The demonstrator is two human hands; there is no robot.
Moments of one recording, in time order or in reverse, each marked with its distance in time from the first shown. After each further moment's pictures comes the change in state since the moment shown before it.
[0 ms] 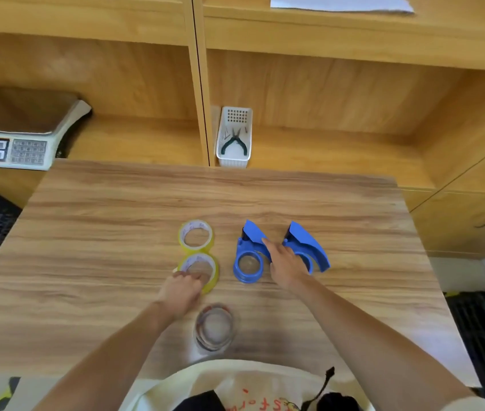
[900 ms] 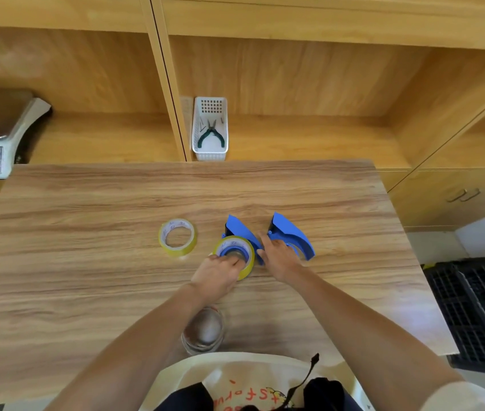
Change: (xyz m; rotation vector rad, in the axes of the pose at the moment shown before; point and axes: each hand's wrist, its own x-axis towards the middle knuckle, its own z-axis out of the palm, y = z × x) left_hand 0.059 0.064 -0.045 -0.013 0.246 0.285; right_hand -0.002 0.015 -0.006 0.077 0.025 0.046
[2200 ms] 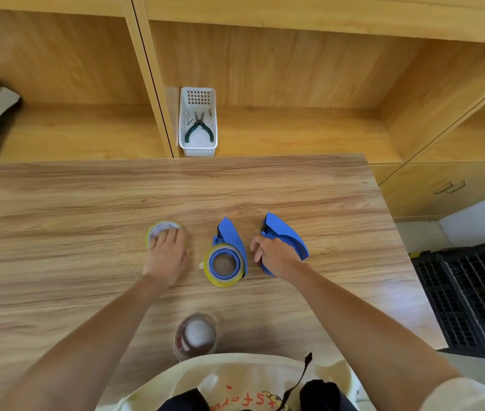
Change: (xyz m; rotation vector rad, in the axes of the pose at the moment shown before) left_hand -0.011 -0.085 0.026 -0.167 0.019 -0.479; right_hand 0.017 0.011 -0.011 0.152 -0.118 0.070
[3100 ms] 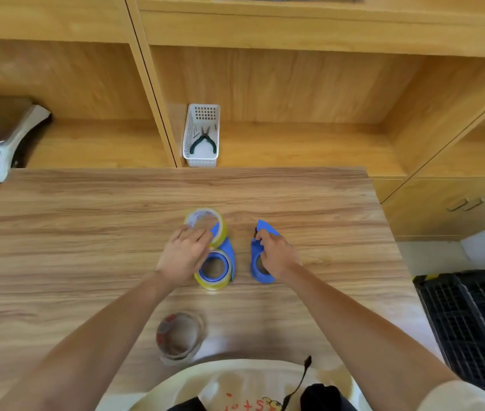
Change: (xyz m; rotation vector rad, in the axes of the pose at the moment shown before) left_hand 0.002 0.066 -0.034 0.096 0.307 0.280; right_hand -0.010 0.029 -0.018 -0.157 0.206 -0.081
